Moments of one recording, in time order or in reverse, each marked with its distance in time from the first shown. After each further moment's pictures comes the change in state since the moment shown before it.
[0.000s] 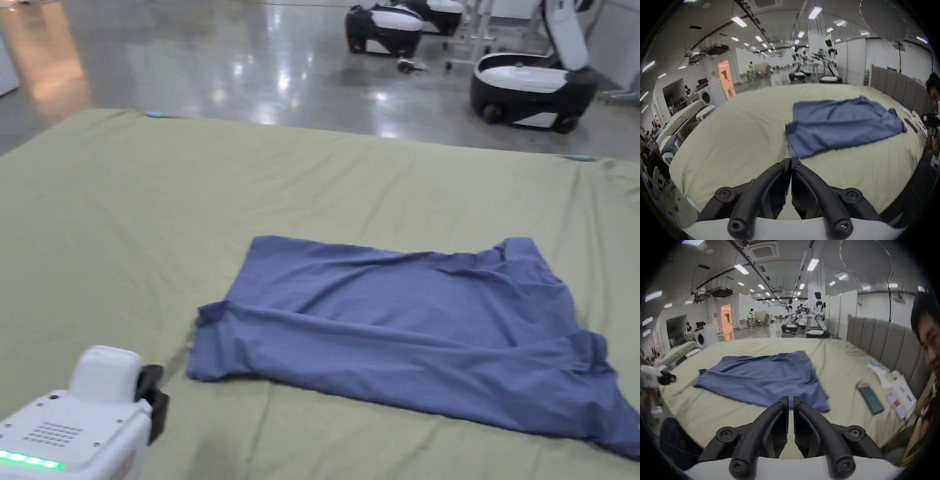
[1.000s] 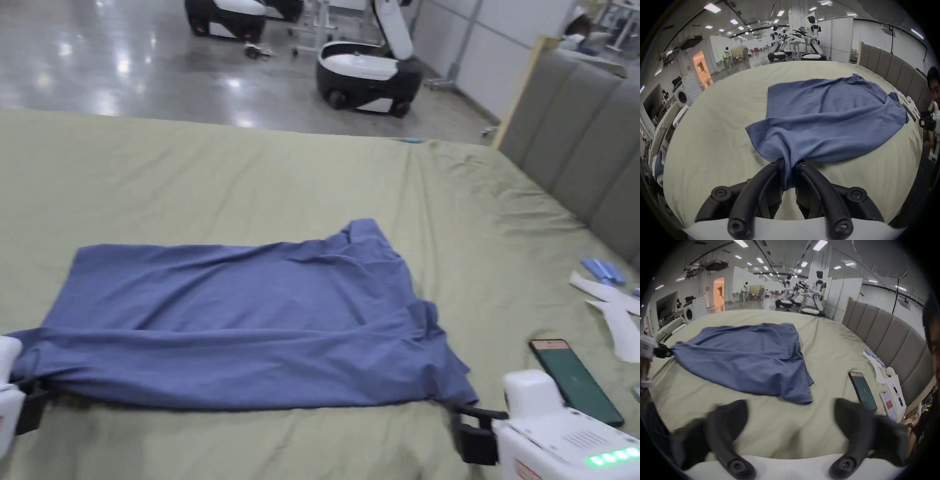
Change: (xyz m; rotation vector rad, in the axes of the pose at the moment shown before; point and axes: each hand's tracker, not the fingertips) left arm 0.018 0.069 -0.130 -0.186 -0.145 -0.105; right arm 0.045 0.002 -0.086 -0.272 -0.129 0.121
